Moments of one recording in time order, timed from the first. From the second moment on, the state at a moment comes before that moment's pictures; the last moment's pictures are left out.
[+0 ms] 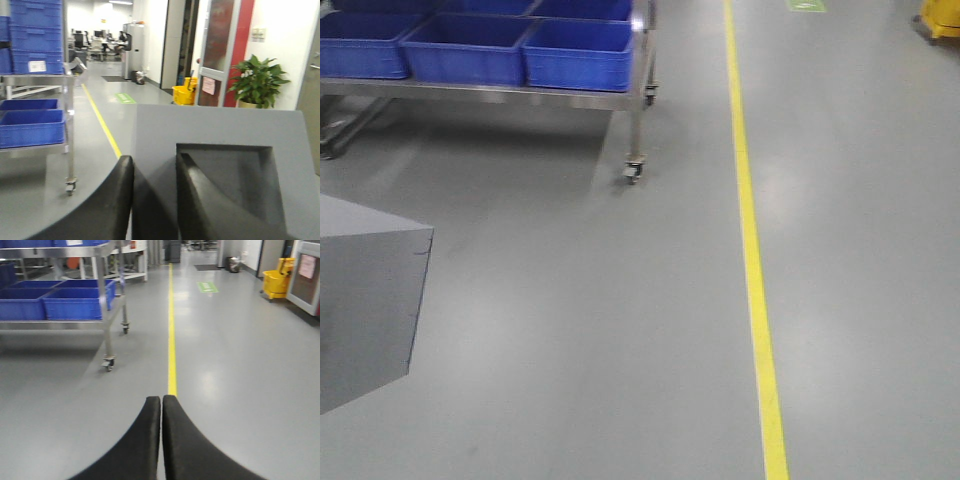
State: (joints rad) left arm -0.37 0.31 -0.56 -0.20 0.30 0.03; right arm -0.09 -0.02 0.03 0.01 0.22 0.01
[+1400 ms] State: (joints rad) left arm -0.37 0.31 -0.56 -0.20 0.30 0.03; right arm -0.09 -0.02 0.03 0.01 0.22 0.01
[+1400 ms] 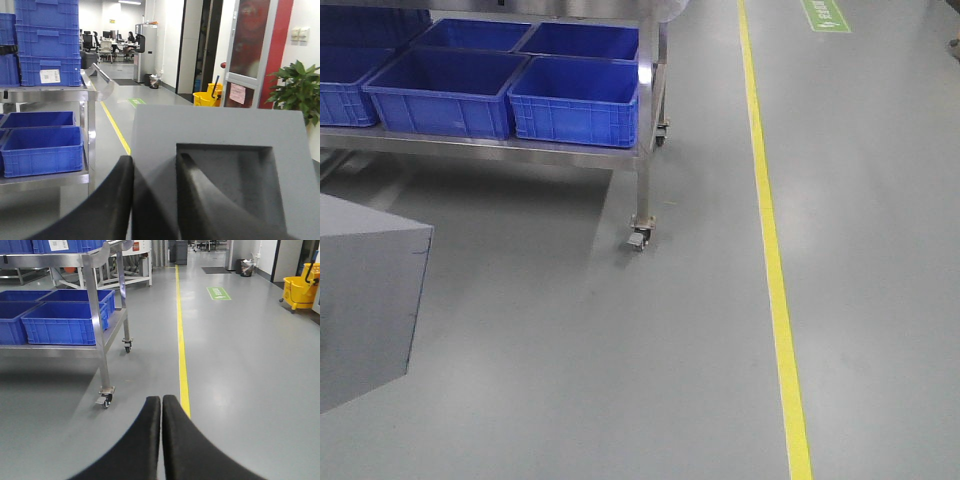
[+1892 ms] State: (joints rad) left arm -0.37 0.31 -0.56 -0.20 0.30 0.03; right arm -0.09 -0.02 0.03 0.01 0.22 0.01
